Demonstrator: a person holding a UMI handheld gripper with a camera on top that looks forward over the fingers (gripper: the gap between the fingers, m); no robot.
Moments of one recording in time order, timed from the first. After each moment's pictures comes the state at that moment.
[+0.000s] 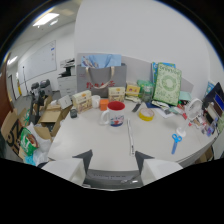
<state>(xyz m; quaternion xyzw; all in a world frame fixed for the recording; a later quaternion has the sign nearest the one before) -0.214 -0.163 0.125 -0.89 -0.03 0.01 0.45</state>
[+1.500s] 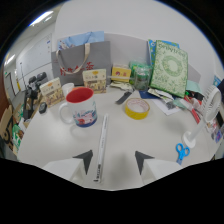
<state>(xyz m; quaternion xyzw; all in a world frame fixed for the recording) -0.112 -0.041 0.023 -0.91 -0.03 0.02 0.40</state>
